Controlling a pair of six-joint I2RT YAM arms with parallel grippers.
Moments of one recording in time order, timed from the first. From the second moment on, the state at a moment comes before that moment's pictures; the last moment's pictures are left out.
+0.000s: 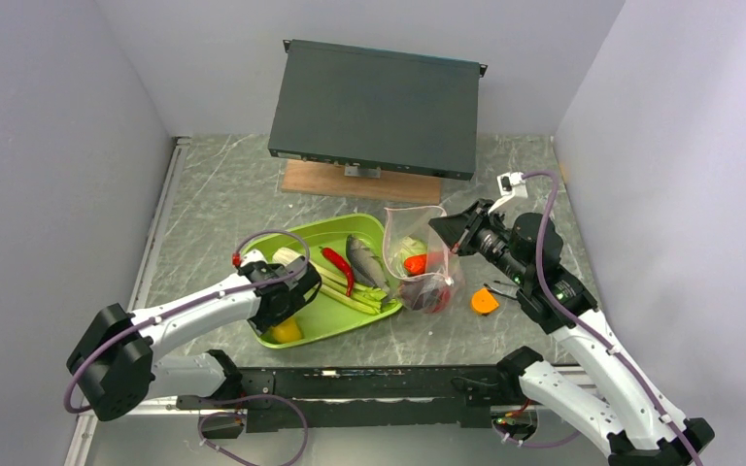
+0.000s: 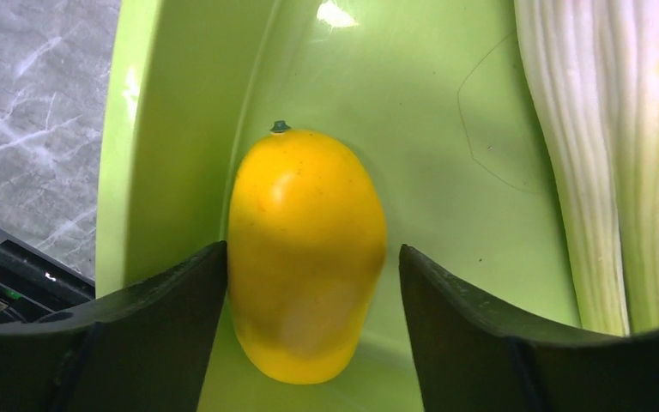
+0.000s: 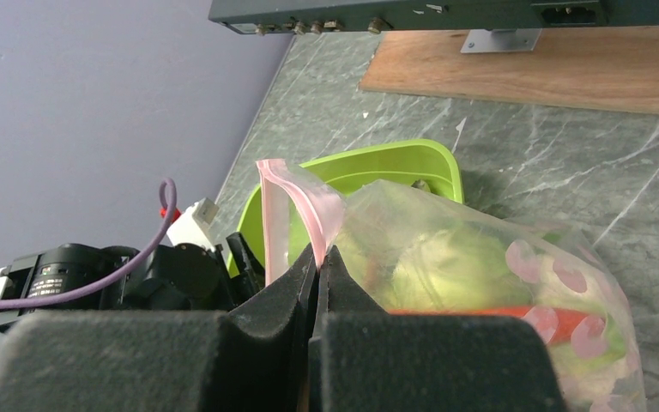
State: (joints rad) left arm -0.81 1.21 0.71 -0.98 -0.48 -1.48; right arm 0.52 0.74 0.84 -0.25 -0.11 0.66
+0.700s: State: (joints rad) left arm -0.81 1.06 0.82 -0.89 -0.42 -1.15; right arm 0.52 0.72 0.84 -0.25 -0.11 0.66
